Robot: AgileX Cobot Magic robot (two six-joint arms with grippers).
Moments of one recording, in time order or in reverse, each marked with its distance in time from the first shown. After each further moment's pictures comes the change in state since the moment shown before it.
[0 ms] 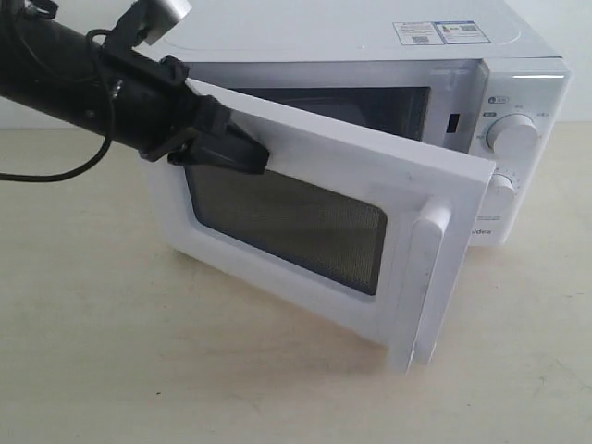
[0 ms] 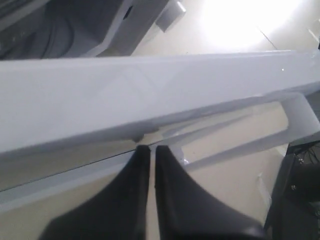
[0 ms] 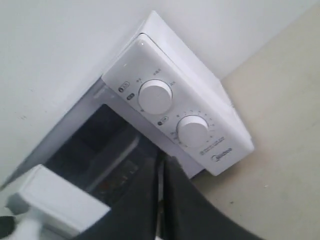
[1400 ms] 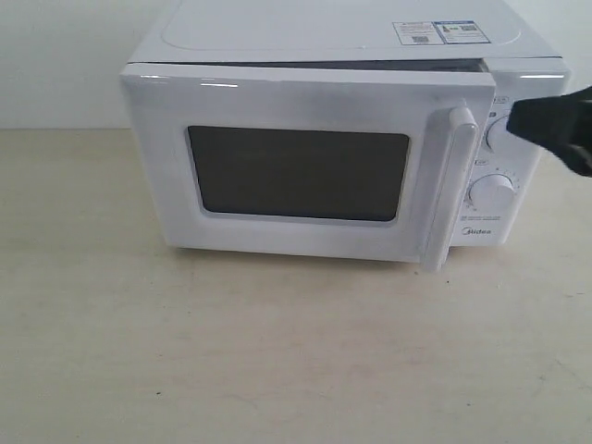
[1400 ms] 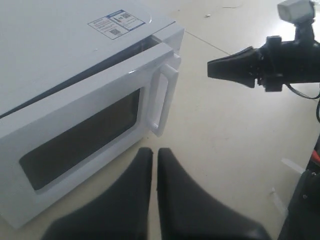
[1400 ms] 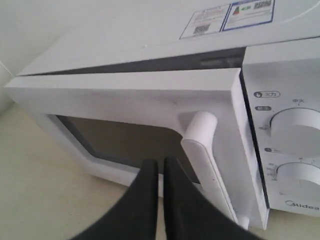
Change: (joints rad) left arm -0.005 -0.618 -0.072 0.400 0.118 -0.365; right arm 0.137 0.930 -0.557 0.843 0.212 -1.387
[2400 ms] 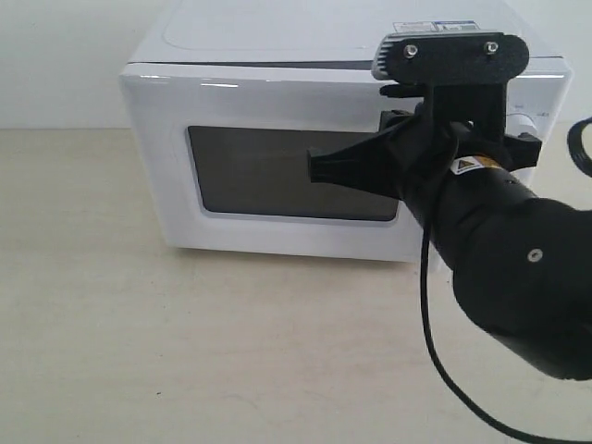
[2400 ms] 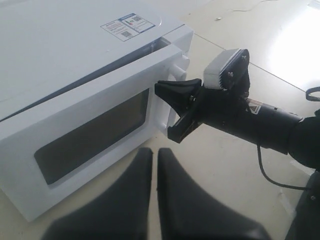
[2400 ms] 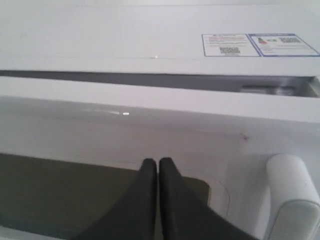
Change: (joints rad) left arm 0.000 -0.044 0.000 0.055 0.004 -0.047; right arm 0.771 0.550 -0.141 -0.384 -1.245 0.533
